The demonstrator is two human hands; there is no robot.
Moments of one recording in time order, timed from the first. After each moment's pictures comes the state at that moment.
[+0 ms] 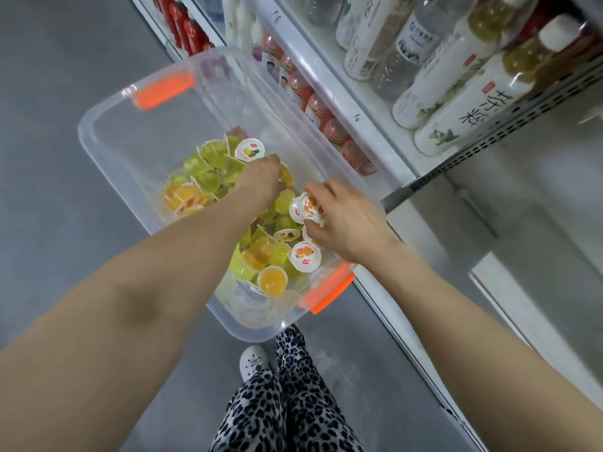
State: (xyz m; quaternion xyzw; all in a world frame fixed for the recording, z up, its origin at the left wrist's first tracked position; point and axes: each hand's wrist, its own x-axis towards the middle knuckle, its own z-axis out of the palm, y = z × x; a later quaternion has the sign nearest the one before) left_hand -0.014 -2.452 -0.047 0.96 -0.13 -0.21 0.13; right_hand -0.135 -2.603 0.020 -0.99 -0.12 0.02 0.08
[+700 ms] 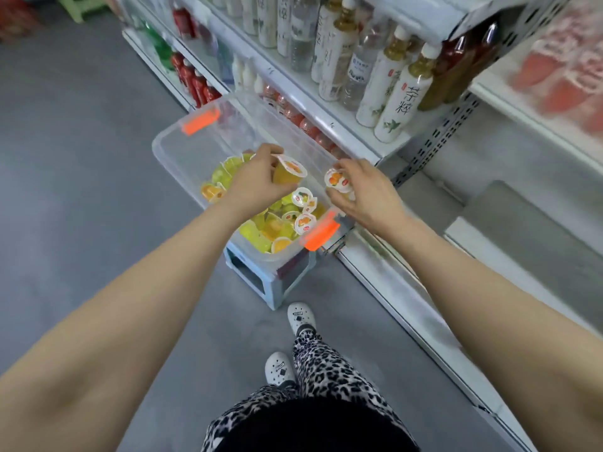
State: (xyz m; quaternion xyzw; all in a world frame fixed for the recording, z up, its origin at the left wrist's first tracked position) left_hand -0.159 -2.401 0.111 0.90 -0.17 -0.10 0.40; right_hand -0.230 -2.616 0.103 -0.98 -0.02 -0.06 0.20
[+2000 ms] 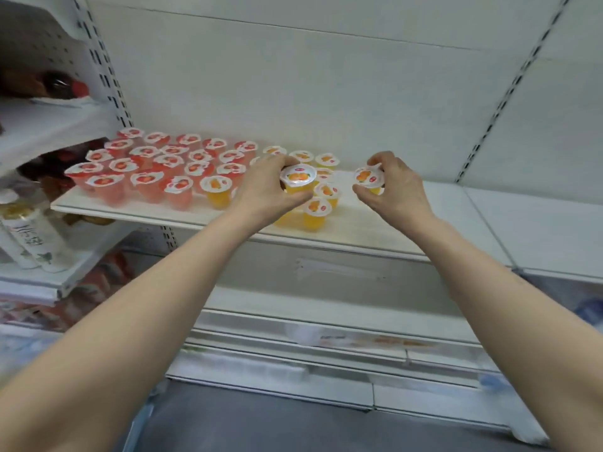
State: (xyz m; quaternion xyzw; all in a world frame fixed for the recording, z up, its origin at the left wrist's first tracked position) left_hand -0.456 -2.924 0.290 0.74 -0.54 -0.02 0.39; right_hand -0.649 -3.080 0.278 -0.87 0.36 -0.31 0.10
